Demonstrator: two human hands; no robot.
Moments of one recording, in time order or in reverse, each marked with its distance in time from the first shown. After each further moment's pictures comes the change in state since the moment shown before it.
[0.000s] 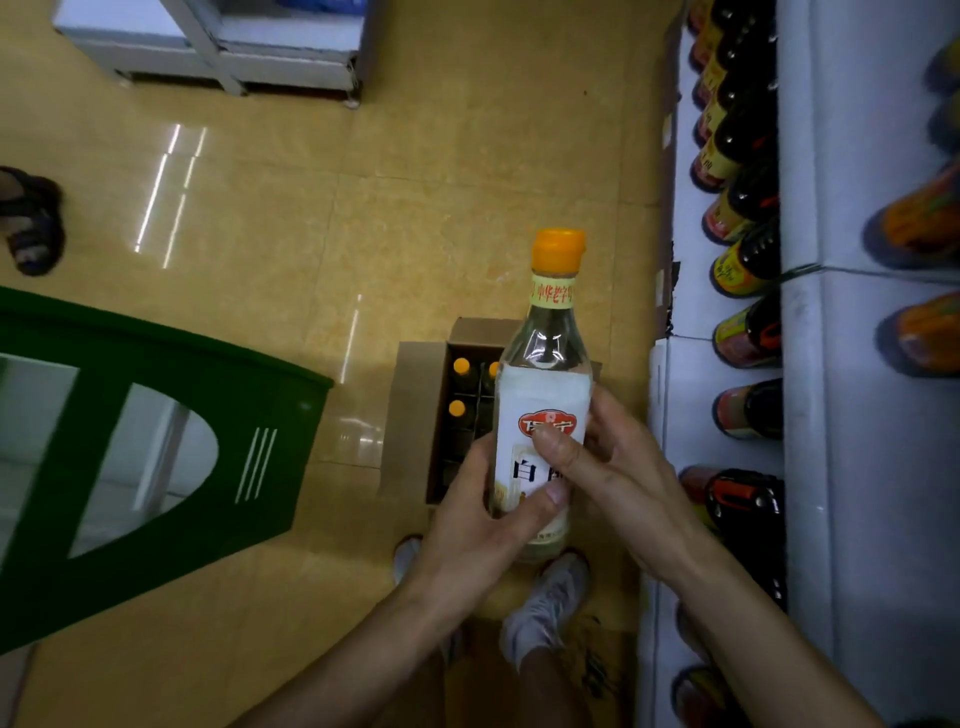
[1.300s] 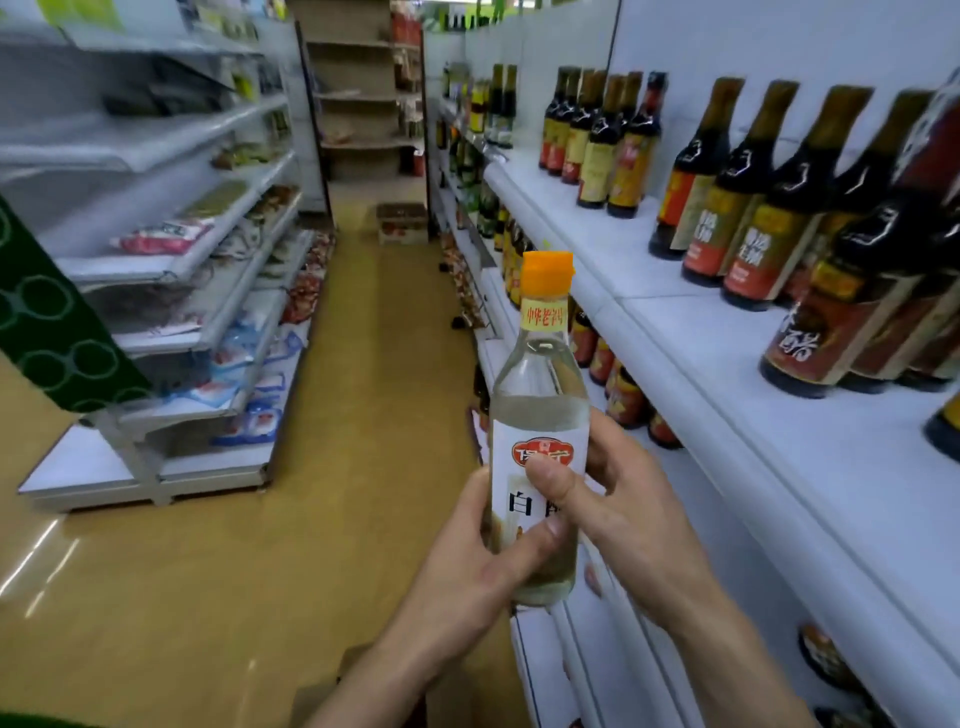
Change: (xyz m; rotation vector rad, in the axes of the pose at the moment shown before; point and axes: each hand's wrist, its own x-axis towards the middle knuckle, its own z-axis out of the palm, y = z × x) left_hand -0.238 0.356 0.173 0.157 -0.310 0.627; right_hand -0.289 -0.360 -0.131 -0.103 0.414 -0.627
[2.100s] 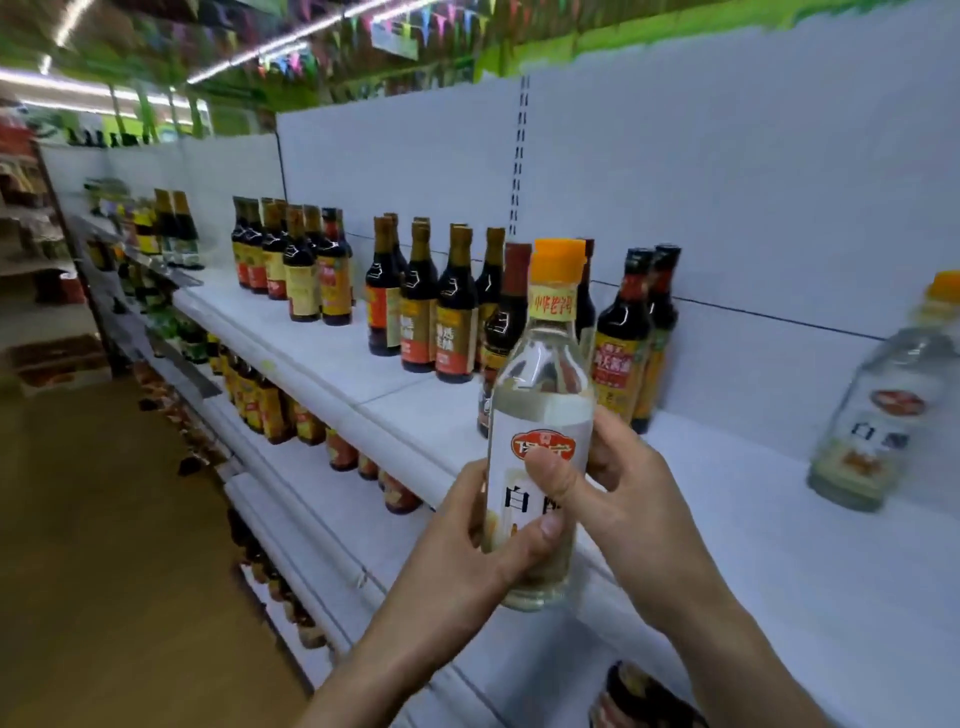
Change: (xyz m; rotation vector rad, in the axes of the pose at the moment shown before) left_hand 0.054 0.077 0.094 -0.007 -0.615 0.281; right_hand -0.065 -0.085 -0.082 -0.182 0.674 -0.108
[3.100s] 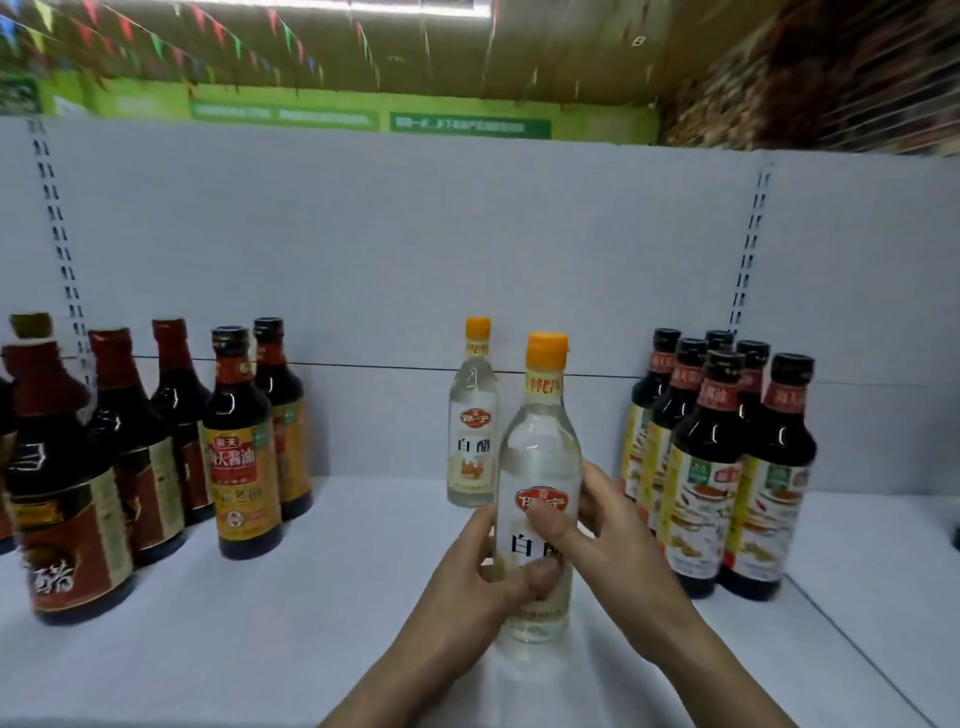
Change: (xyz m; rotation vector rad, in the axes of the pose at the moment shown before) left_hand 0.062 0.008 0.240 -0.170 -0.769 0.005; right_hand -0.101 -0.009 -0.204 -0.251 0.652 0.076
